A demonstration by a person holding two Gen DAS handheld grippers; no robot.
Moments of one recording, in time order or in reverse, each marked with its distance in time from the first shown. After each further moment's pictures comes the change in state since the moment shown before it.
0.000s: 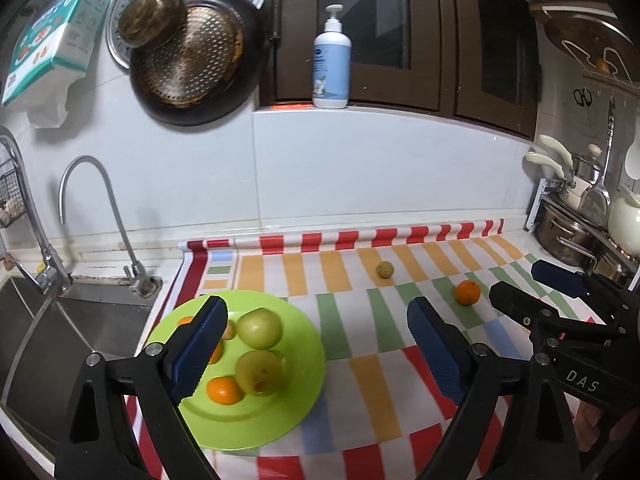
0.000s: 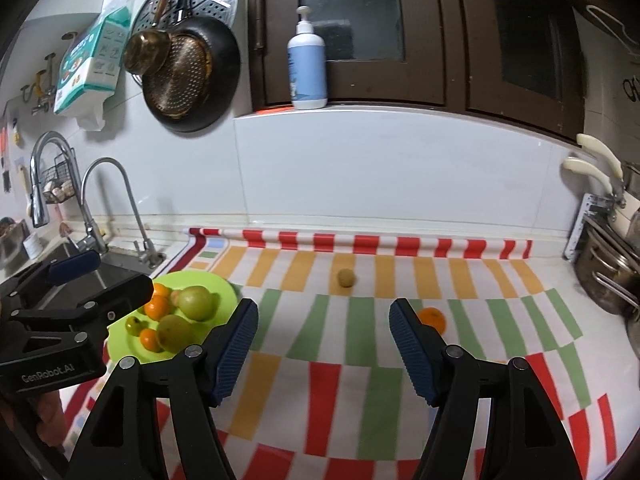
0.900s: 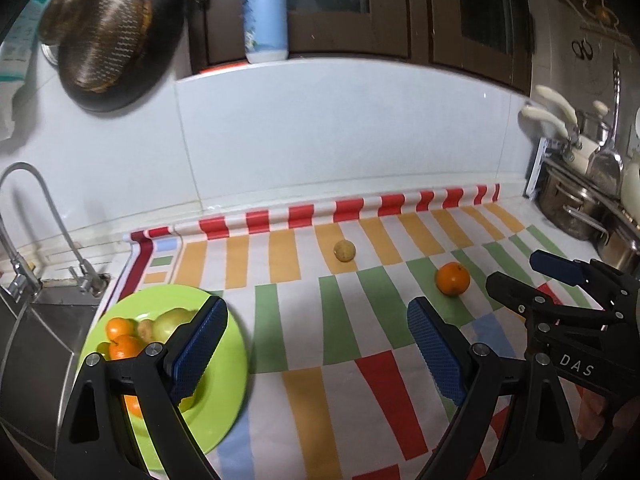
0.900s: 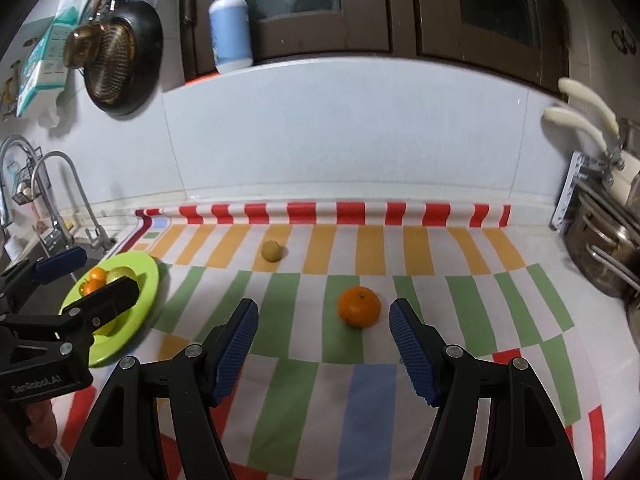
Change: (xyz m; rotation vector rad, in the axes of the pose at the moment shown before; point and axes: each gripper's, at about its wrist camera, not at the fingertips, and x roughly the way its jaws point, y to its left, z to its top) left arm 0.079 -0.076 -0.002 0.064 0.111 -0.006; right arm 0.055 -0.091 -0.018 0.046 0.103 -0.029
